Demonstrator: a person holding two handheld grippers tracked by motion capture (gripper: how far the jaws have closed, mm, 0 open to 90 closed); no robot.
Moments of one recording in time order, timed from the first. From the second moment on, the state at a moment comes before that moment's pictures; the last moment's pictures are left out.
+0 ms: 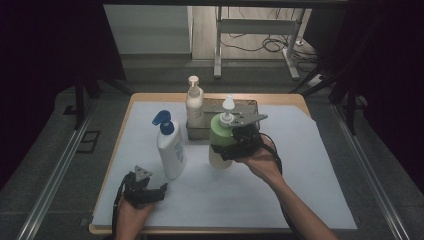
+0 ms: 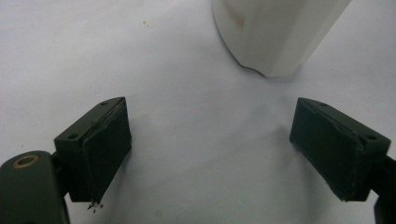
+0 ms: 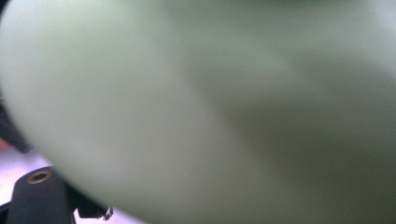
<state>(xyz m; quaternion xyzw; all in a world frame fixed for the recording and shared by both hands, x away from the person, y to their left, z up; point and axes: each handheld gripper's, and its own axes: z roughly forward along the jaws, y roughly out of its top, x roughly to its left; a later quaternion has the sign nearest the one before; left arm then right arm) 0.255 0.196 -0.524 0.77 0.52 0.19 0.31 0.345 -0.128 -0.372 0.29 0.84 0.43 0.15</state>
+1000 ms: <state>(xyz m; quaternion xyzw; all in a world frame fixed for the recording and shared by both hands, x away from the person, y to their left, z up) 0.255 0.196 -0.524 0.77 0.52 0.19 0.31 0.397 -0.113 -0.343 0.33 0.82 0.42 0.19</state>
